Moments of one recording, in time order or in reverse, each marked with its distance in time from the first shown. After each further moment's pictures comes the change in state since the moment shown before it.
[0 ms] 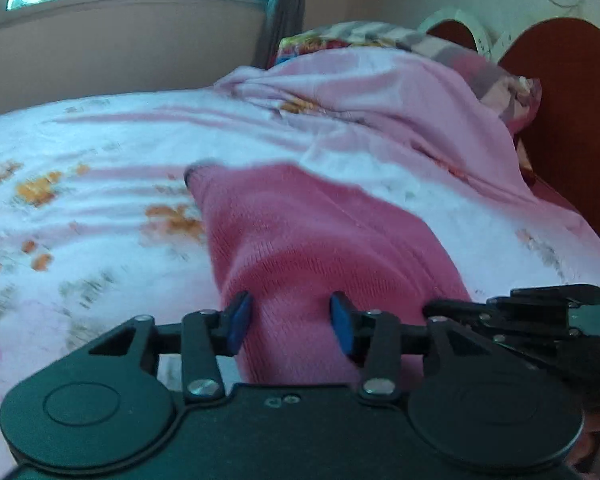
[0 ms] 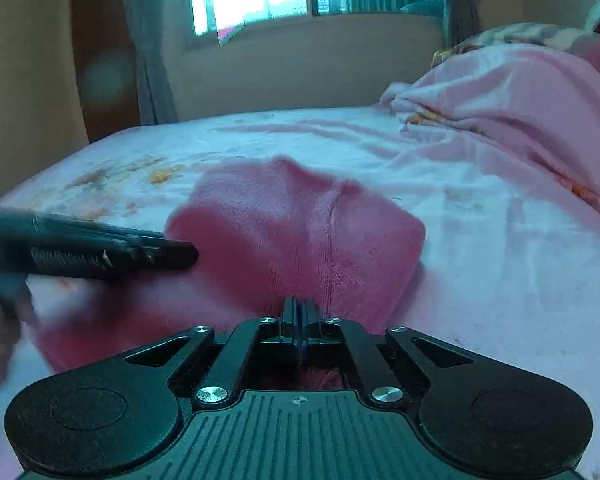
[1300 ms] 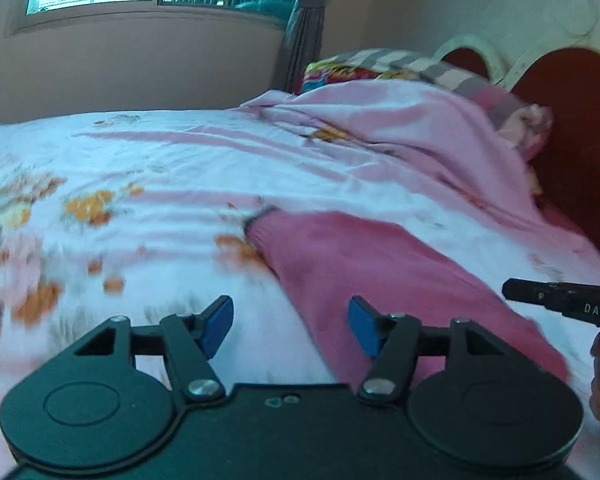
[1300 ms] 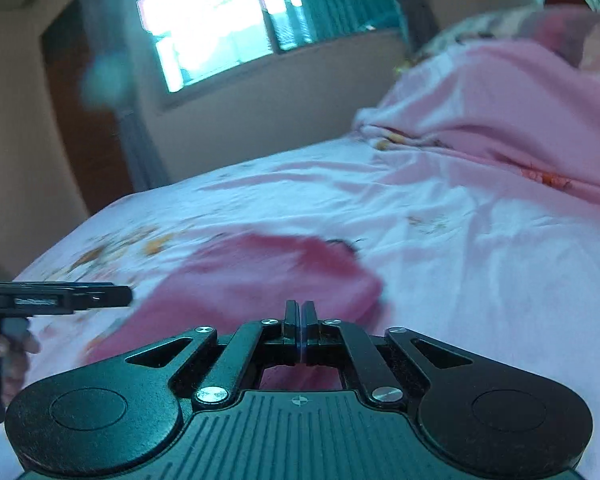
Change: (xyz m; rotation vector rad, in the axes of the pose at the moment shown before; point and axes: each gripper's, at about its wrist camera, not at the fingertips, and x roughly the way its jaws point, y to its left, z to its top) left arm -0.053 0.049 -0.001 -0.031 -0.062 -0.007; right arm -0.047 -0.039 0.022 0.192 -0.091 0.056
